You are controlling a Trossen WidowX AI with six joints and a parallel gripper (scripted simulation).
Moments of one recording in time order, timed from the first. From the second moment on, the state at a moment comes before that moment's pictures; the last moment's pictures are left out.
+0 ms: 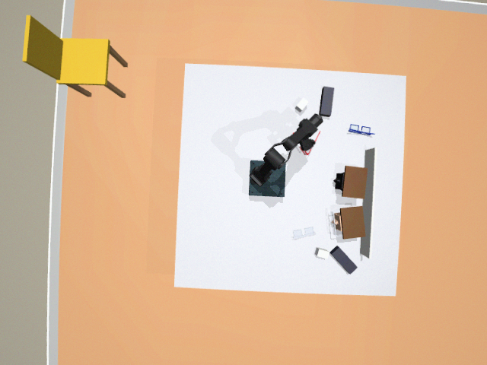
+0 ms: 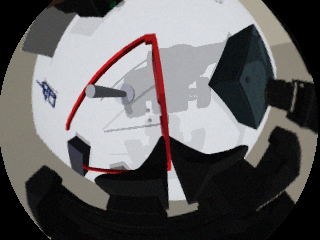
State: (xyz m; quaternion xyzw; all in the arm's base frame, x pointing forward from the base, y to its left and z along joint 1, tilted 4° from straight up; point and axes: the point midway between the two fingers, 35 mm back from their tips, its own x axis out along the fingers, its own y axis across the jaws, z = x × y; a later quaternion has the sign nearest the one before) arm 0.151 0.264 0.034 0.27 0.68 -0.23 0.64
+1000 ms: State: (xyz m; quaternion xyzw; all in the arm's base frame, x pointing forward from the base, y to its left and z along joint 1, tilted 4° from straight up) arm 0.130 0.270 0.035 0.28 0.68 -0.23 0.64
